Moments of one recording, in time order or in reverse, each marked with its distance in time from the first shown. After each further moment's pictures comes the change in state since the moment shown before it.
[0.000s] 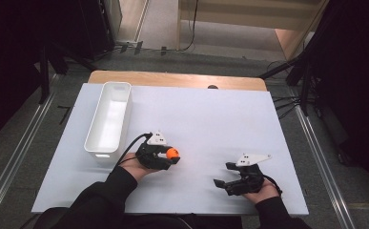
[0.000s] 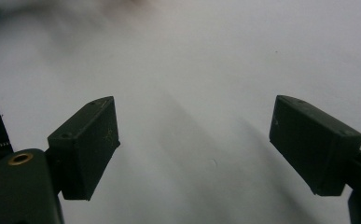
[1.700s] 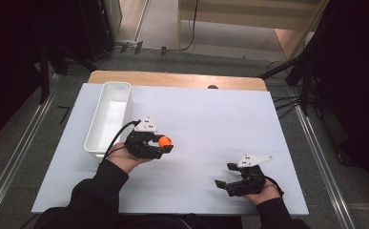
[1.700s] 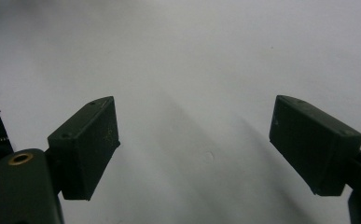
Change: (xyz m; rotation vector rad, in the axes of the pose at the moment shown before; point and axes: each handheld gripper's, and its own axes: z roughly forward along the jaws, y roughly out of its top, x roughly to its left) left arm 0.010 0.028 -0.046 -0.041 0.044 -0.020; right arm 0.001 -0.003 -0.003 0.002 -0.014 0.002
